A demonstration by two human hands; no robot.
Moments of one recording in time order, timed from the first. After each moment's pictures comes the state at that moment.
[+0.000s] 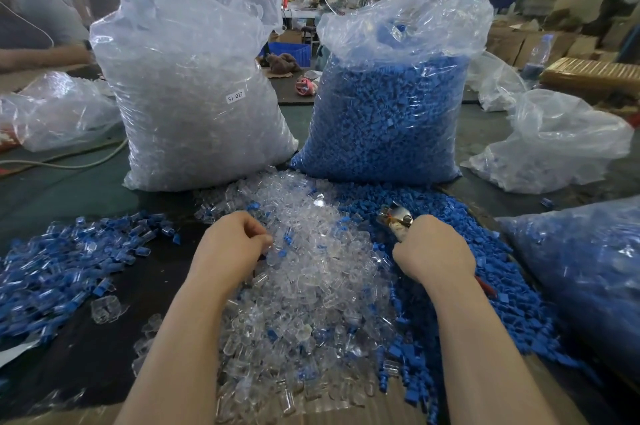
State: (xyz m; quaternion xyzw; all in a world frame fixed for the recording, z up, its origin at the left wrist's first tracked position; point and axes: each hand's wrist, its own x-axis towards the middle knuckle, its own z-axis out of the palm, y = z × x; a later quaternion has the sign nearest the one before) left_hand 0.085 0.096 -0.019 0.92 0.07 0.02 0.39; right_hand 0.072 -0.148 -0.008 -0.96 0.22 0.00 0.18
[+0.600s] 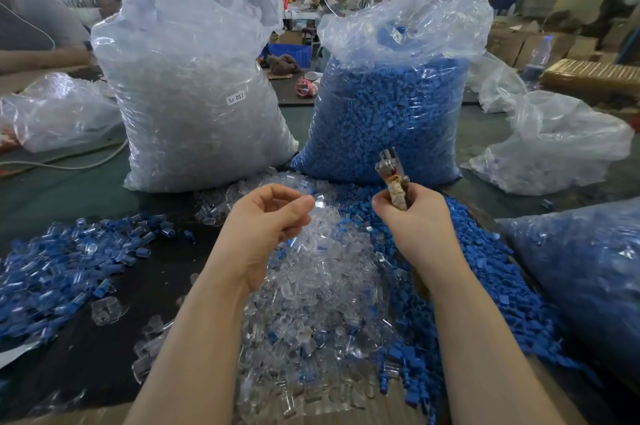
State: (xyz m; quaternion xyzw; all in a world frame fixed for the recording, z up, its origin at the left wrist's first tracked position) left_hand 0.074 0.062 0.010 0.65 0.00 -0.01 0.76; right_hand 0.076 -0.137 0.002 -0.84 0.08 -0.16 0.52
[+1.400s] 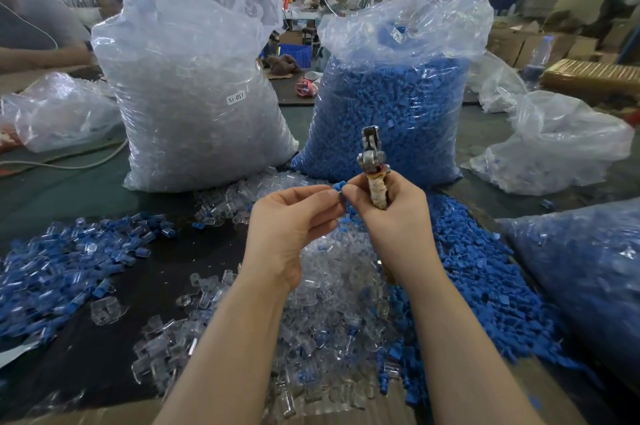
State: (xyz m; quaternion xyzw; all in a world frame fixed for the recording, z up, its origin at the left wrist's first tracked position) left_hand 0.063 0.024 0.023 0.56 0.05 -0.01 0.83; right_hand 0.068 -0.108 0.008 -0.76 -0.06 -0.22 0.61
